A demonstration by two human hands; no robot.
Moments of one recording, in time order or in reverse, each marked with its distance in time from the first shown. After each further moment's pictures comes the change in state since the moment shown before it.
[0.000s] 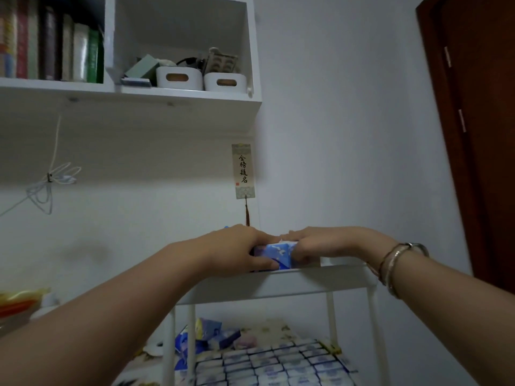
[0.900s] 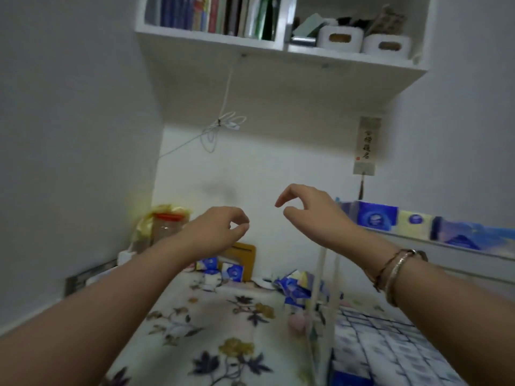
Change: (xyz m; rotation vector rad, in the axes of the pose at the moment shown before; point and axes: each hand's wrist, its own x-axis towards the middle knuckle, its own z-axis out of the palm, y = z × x) left_hand -0.224 -0.176 0.034 -0.259 0.390 -0.525; right_hand 0.048 -0.219 0.132 0.063 0.454 -0.460
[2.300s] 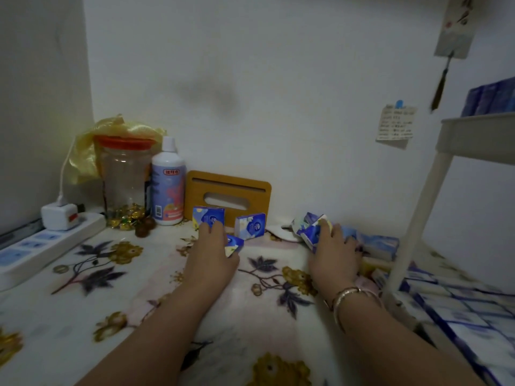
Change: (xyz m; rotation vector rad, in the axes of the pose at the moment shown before) left_hand 0.064 -0.208 0.230 -0.020 0.053 -0.360; right_hand 0.019 0.204 0.301 -0.537 -0.154 0.764
